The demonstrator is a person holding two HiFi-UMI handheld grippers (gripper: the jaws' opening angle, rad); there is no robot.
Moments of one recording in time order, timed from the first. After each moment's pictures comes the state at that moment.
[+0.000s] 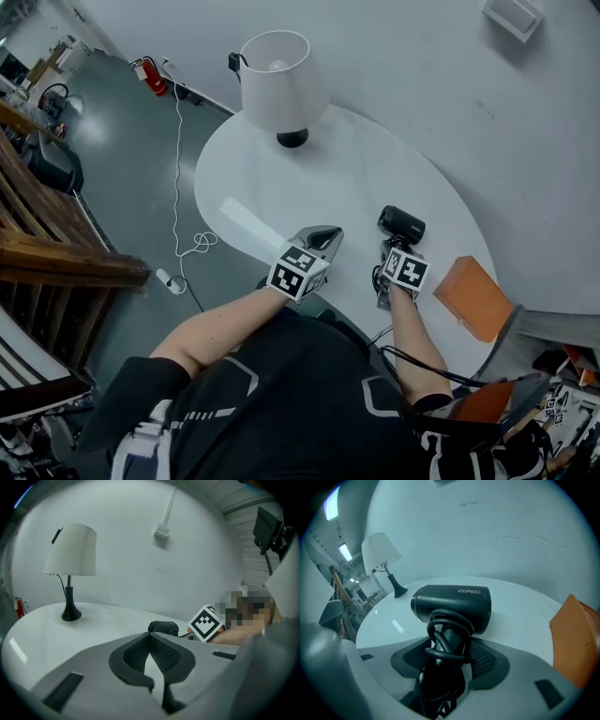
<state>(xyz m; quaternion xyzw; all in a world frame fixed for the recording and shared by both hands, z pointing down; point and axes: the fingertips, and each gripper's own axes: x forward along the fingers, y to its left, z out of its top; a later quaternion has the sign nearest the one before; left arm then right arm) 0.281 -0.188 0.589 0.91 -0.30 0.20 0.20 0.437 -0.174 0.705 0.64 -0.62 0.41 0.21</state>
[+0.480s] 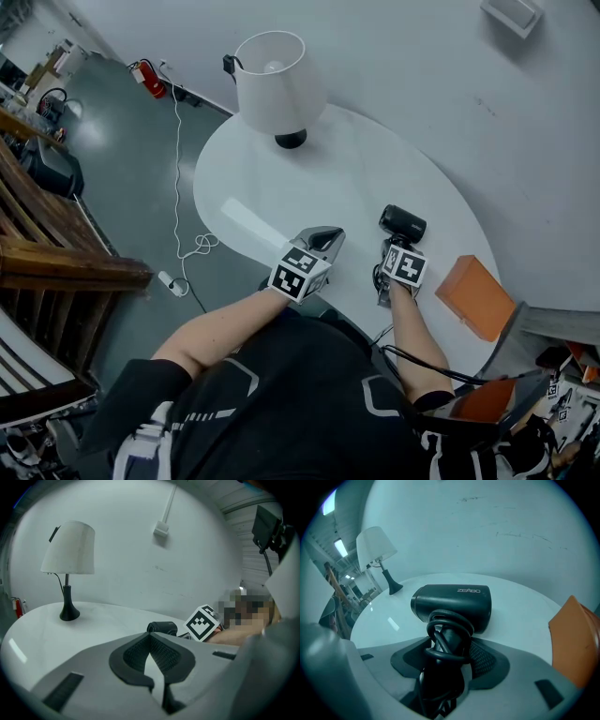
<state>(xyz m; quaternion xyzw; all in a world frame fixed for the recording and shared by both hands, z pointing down) 0.285 -0.190 0.593 0.91 -0.29 0.20 0.20 0.443 -0.179 0.716 0.65 -0.60 0.41 0.24</state>
